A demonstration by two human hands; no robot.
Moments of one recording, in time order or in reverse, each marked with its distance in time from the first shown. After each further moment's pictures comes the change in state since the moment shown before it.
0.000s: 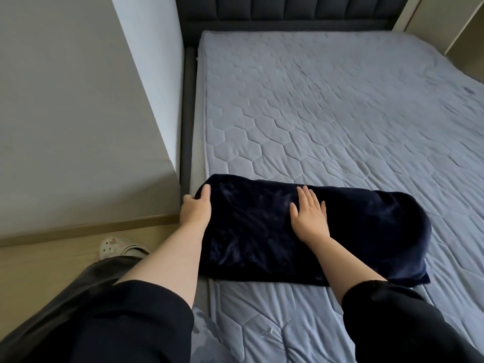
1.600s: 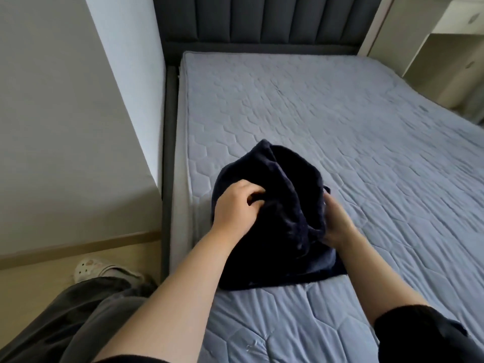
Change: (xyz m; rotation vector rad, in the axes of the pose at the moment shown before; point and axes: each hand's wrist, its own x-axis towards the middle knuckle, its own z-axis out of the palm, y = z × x) left_hand -0.094 0.057 0.033 0.002 -0.172 1.040; right_hand -0.028 -0.016 -0.122 1.355 -0.233 0.440
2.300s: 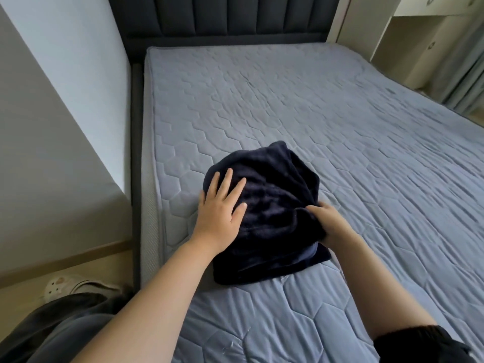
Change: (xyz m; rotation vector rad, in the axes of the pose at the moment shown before) left_hand -0.010 -0.002 0.033 0.372 -0.253 0.176; right_hand 0.005 0.016 -0.070 -0.151 0.243 -0.063
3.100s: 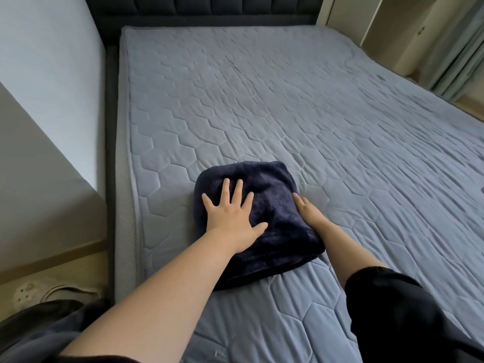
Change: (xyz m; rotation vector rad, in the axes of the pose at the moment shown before) left_hand 0.029 0.032 0.051 0.509 -0.510 -0.114; right_hand 0.089 0.035 -0.022 -0.705 0.017 0.034
